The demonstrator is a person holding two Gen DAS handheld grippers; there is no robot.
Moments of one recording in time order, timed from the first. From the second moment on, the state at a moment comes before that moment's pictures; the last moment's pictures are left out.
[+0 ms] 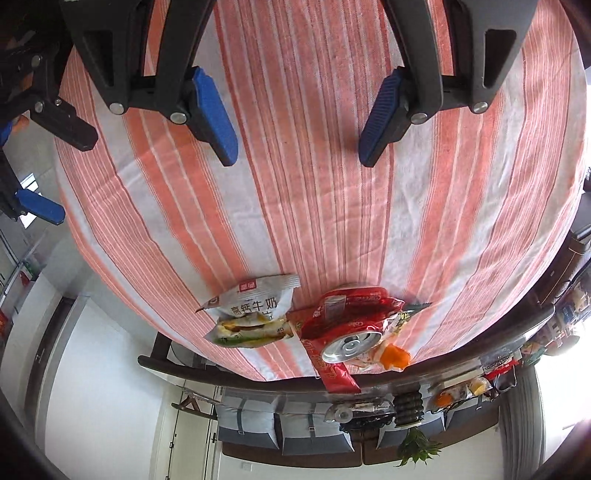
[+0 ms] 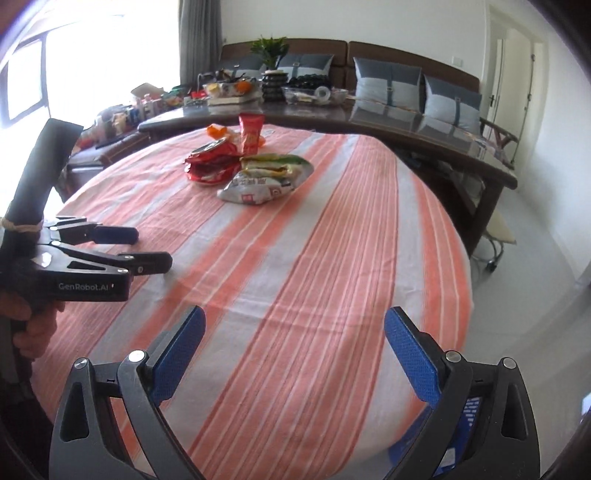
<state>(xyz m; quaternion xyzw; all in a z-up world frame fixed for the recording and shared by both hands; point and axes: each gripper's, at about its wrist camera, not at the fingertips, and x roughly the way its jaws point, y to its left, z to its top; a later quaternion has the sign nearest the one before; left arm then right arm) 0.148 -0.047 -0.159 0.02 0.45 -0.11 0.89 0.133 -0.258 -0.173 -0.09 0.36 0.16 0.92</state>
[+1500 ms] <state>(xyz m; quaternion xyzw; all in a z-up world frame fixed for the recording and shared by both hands) 0.276 -0.097 -0.151 0.03 0.43 -0.22 0.88 0.126 -0.255 -0.193 -0.12 0.40 0.16 0.90</state>
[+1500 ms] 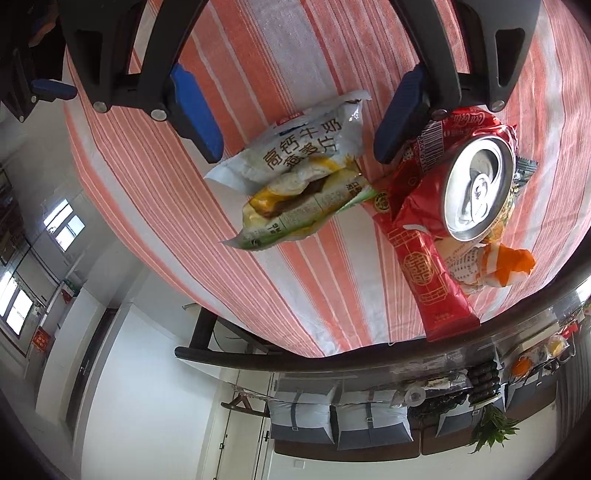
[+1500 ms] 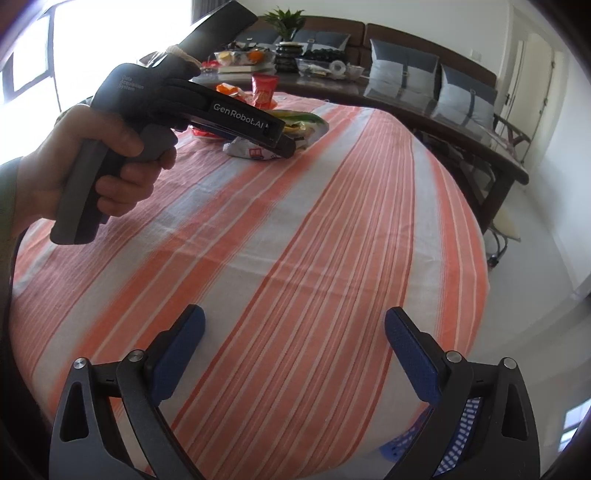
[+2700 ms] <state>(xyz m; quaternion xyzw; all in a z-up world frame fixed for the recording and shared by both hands) 0.175 -0.018 -0.150 0.07 0.41 -0.23 0.88 0.229 -0.236 -0.160 -0.04 0.41 0.19 0.89</state>
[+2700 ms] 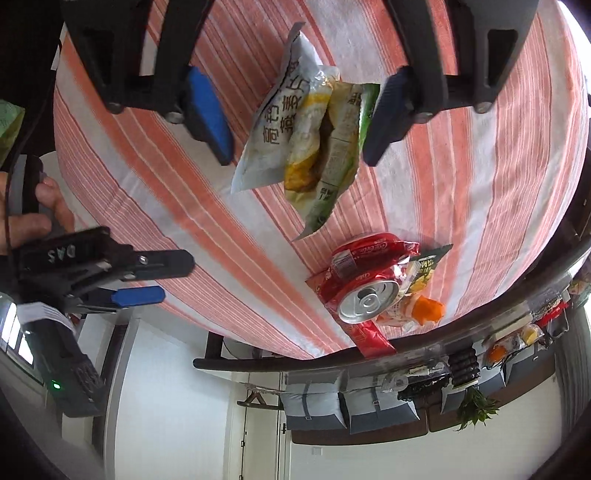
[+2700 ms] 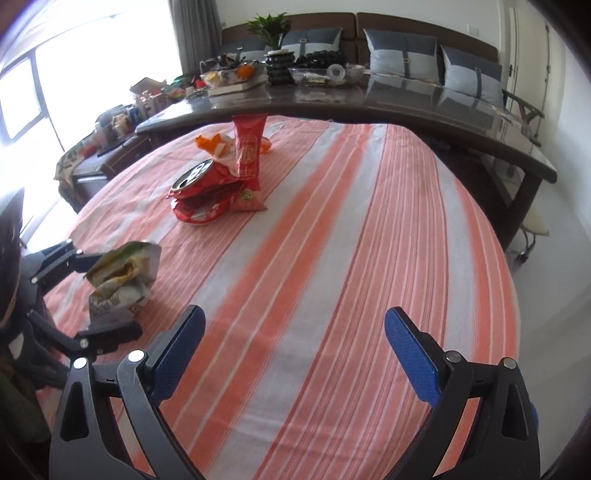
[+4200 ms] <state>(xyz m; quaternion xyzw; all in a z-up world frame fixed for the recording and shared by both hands) 0.127 0.015 -0.148 -0.06 0.45 -0.21 0.86 0.210 -0.256 -0.157 -0.01 0.53 0.20 0.82</state>
